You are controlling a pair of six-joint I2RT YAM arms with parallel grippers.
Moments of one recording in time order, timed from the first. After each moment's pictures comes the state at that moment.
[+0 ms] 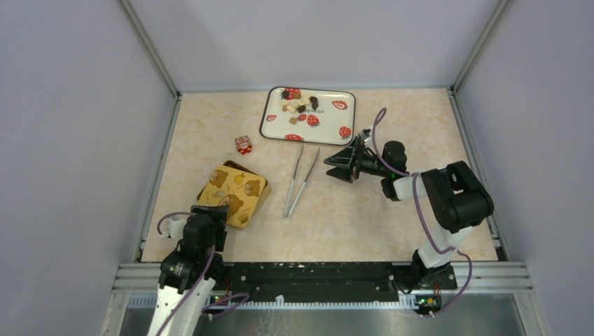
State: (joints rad) left arm -0.24 0.02 0.31 -0.98 -0.29 -1.53; right arm 0.32 1.72 0.60 1.02 -0.90 1.33
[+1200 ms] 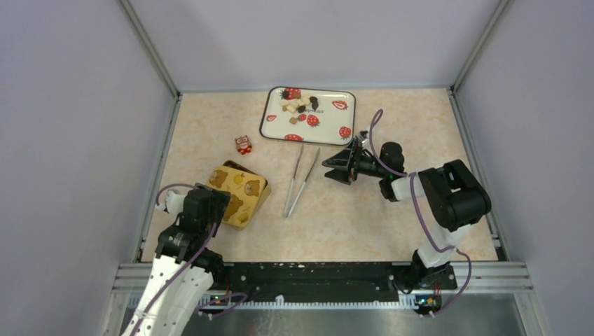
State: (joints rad) left arm -0.24 0.44 0.53 -0.88 -0.33 -1.33; right arm 0.34 1.74 0.60 1.03 -0.90 1.33
